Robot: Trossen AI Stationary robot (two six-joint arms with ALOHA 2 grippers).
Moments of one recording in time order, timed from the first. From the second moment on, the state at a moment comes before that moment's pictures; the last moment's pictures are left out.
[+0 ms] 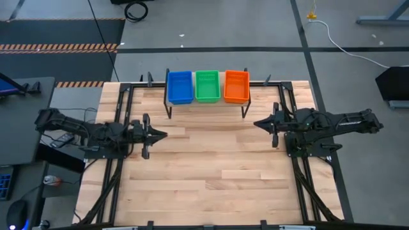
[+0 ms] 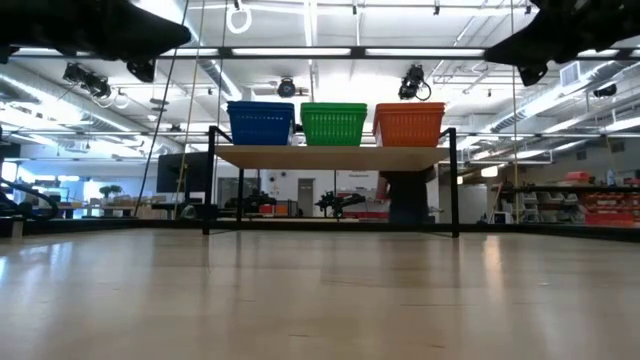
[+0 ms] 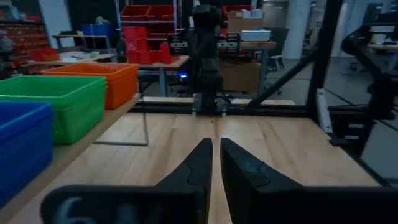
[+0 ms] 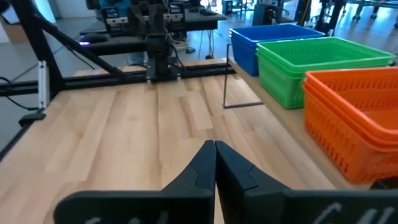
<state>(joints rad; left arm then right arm) -0.25 0.53 0.23 0.31 -0.34 -0.01 0.08 0.40 0.43 -0.24 0.24 0.08</state>
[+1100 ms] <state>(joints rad) 0.02 0.54 0.24 0.38 -0.11 -0.05 -0.25 0.95 0.47 0.23 0.11 -0.07</state>
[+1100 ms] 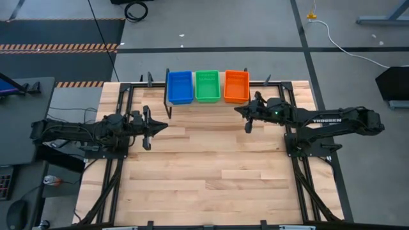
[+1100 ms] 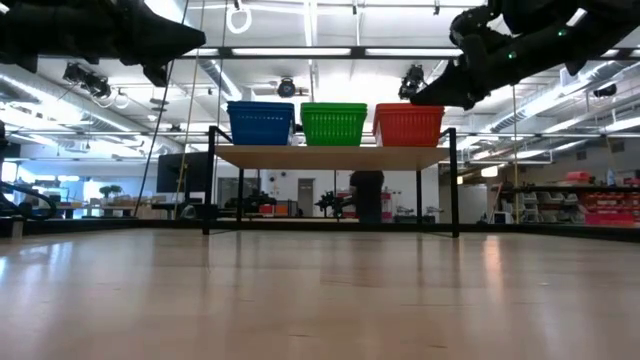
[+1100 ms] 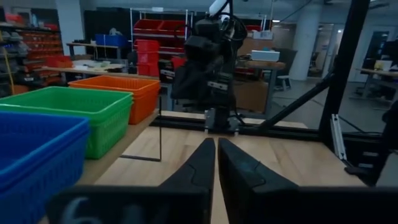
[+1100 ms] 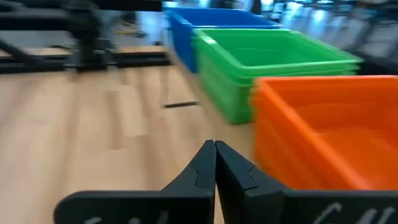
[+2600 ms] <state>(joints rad) 0.02 0.54 0.24 0.36 -0.11 -0.05 -0.21 0.85 0.47 0.12 0.31 -0.11</state>
